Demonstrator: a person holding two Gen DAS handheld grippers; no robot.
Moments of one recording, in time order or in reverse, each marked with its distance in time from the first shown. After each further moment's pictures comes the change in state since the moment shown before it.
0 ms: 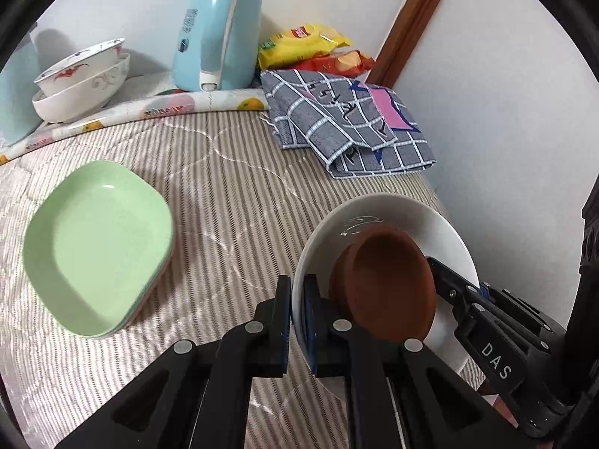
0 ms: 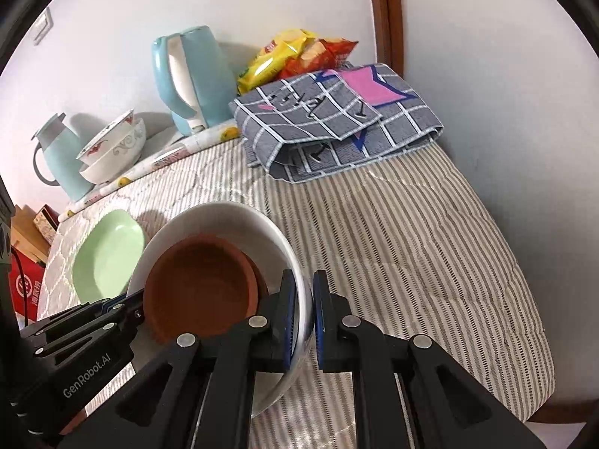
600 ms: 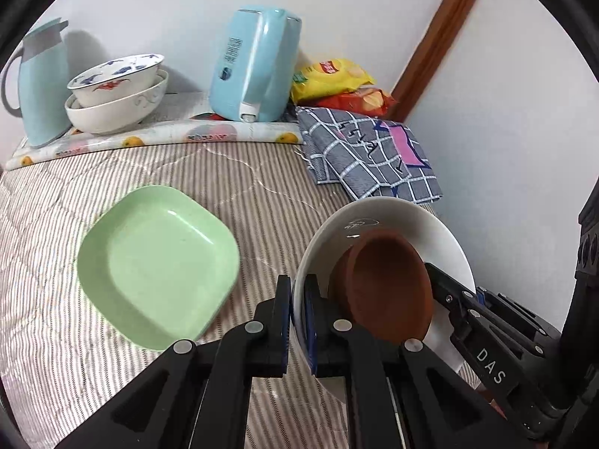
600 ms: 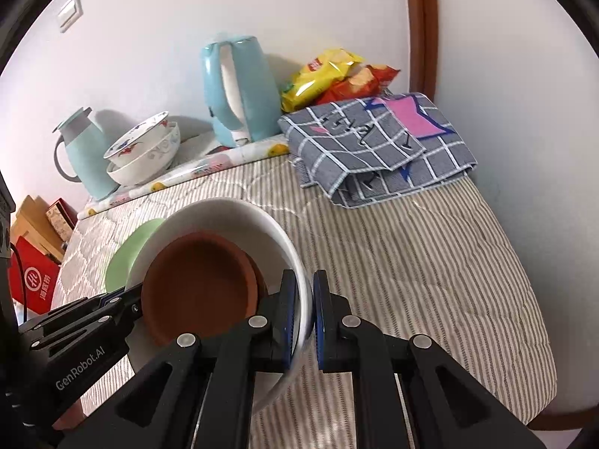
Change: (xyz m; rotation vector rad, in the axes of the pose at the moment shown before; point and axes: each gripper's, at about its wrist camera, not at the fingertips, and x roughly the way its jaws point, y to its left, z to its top) left arm -0.045 0.046 0.013 -0.049 -0.061 -0.002; right arm -0.017 0.059 0.014 -0.066 -0.032 0.025
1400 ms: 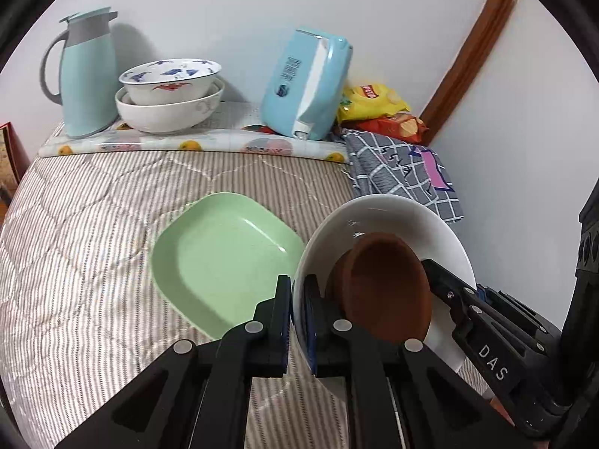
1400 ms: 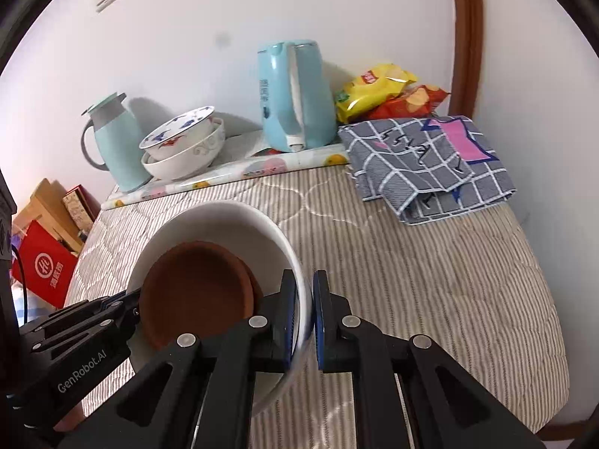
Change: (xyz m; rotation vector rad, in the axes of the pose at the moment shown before) left arm -0.034 0.061 0.002 -0.059 -0.038 0.047; right arm 0.001 0.068 0.002 -0.065 -0.019 0.057
